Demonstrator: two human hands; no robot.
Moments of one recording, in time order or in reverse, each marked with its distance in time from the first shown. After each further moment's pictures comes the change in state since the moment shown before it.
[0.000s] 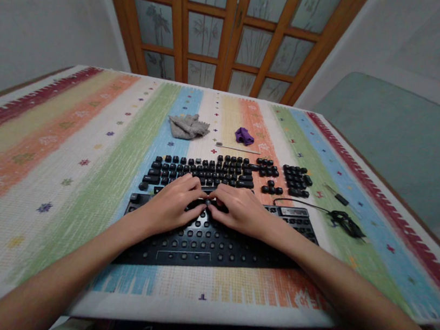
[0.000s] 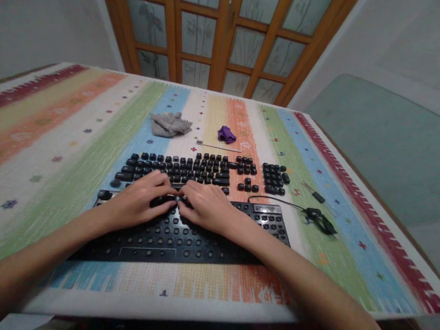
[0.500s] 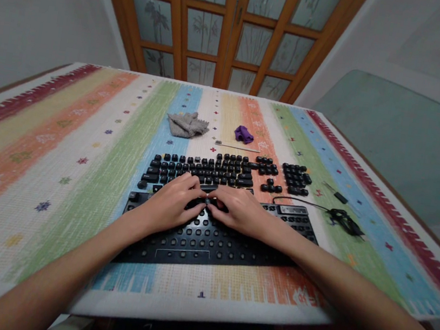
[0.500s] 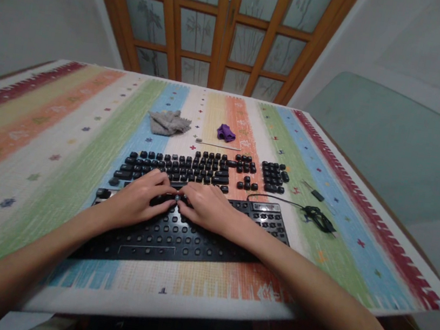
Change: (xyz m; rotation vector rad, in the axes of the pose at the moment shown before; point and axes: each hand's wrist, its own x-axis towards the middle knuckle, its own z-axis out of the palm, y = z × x) left_hand 0.000 0.000 0.002 0.017 -0.011 -0.004; right_hand -0.002 0.000 0.003 0.051 0.006 0.039
